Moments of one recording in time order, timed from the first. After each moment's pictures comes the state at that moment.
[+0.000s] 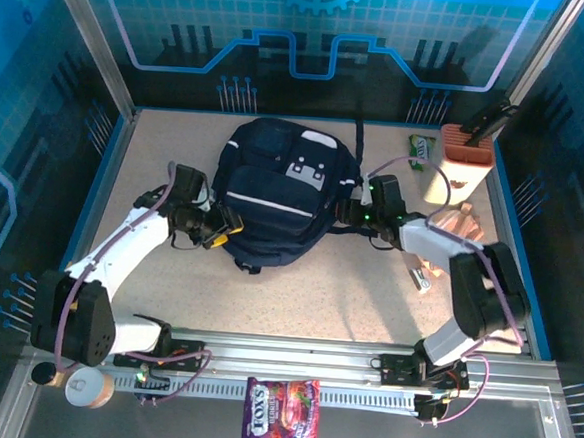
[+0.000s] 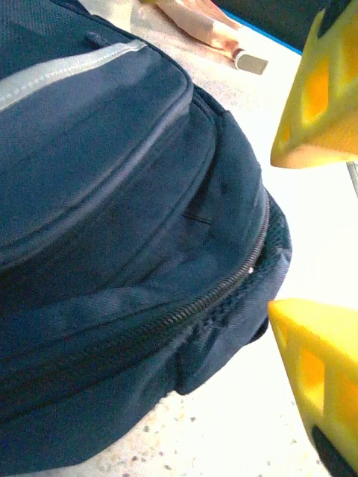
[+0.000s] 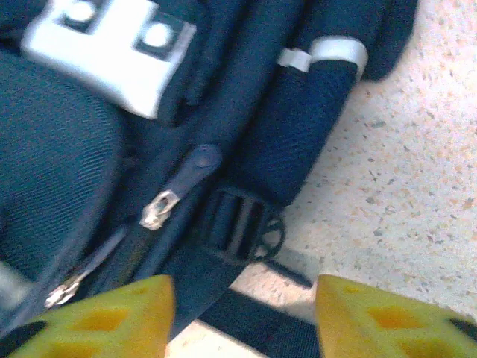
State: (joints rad) left arm -0.18 1.28 0.91 -0.75 0.43 -0.76; right arm 0.35 1.55 0.85 -0.05 -0.15 0.35
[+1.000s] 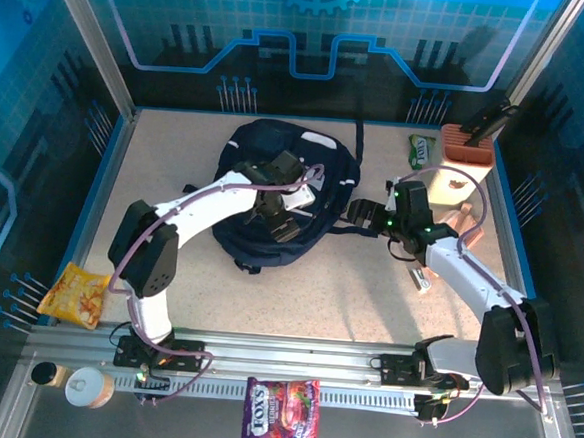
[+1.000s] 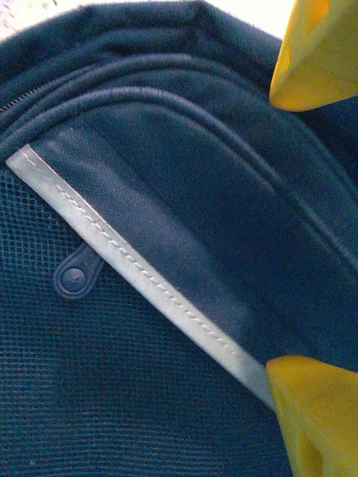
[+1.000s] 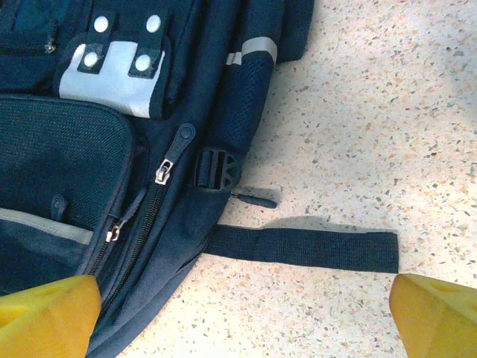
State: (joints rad) left arm -0.61 1.84 1.49 -0.92 -0.07 0.36; right arm 0.28 1.28 0.80 -0.28 -0.14 0.50
